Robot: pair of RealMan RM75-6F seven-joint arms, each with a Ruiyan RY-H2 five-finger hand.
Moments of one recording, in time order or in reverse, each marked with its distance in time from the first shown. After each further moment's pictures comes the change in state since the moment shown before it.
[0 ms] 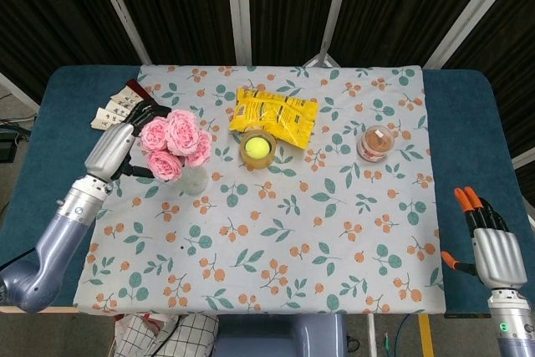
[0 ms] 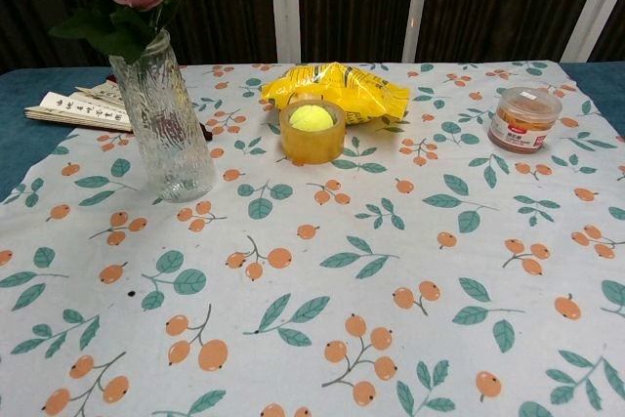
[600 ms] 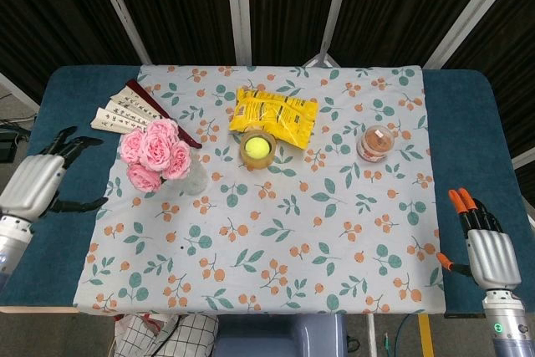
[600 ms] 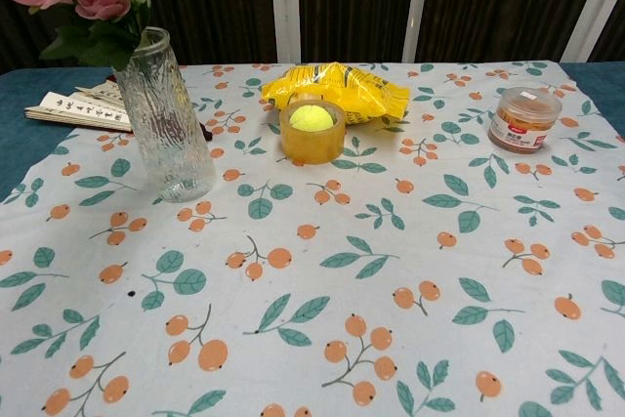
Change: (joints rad) left arm 0.254 0.393 0.137 -0.342 -0.026 0.154 0.273; right arm 0.001 -0.010 -0.007 -0.010 -0.007 0.000 -0.032
